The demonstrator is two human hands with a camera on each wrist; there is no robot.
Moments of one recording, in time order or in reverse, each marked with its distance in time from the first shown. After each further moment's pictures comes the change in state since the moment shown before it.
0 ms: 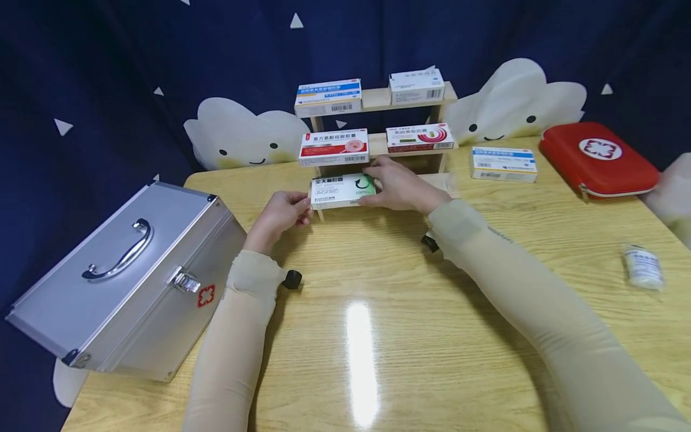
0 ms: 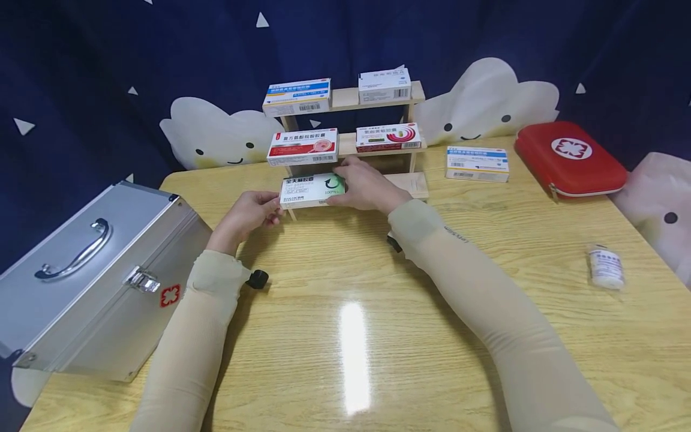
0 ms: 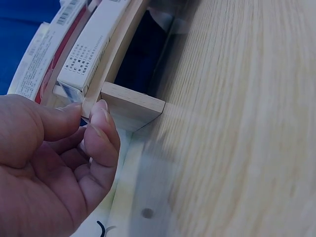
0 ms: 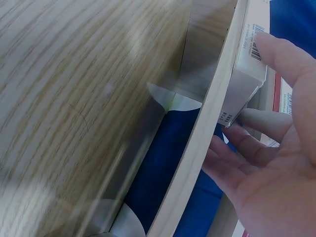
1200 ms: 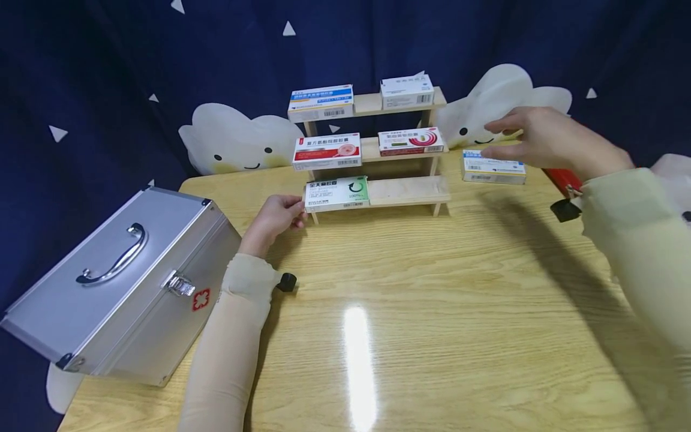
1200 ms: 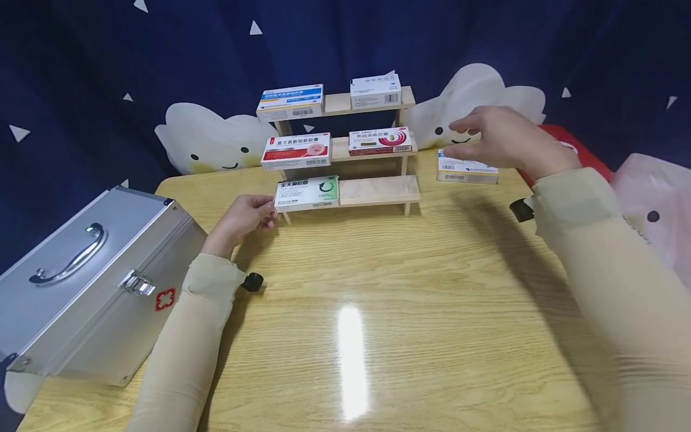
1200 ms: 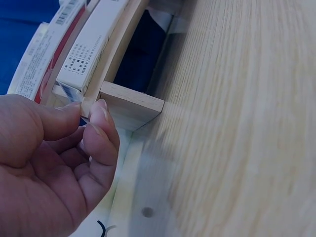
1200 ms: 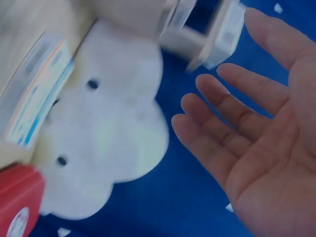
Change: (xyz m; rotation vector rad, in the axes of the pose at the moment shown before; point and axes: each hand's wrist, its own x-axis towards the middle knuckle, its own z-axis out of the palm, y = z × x) left_hand -0.002 0.001 0.000 0.009 0.004 -0.011; right_hand -0.129 0.101 -0.145 -0.146 0.073 0.253
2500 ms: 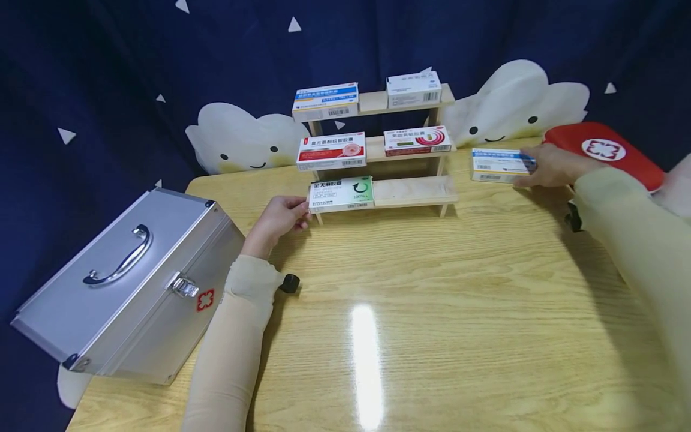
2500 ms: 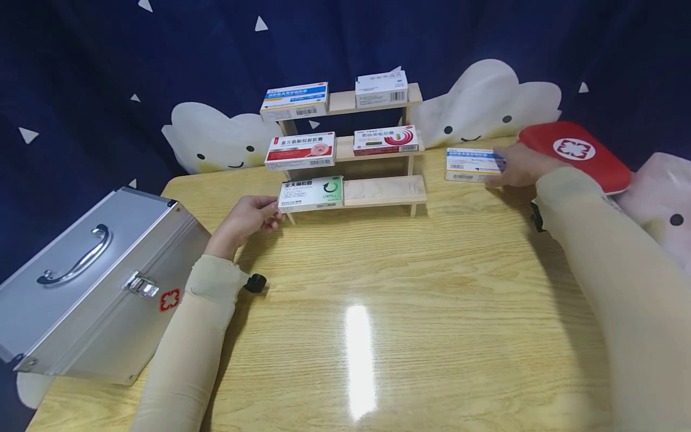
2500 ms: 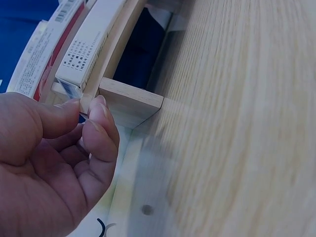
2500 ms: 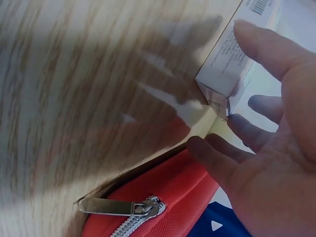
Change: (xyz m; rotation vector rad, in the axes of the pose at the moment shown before) left_hand 0.003 -0.002 -0.002 0.022 0.008 -0.037; right_hand 0.053 0.132 0.077 -0.033 -0.216 0.037
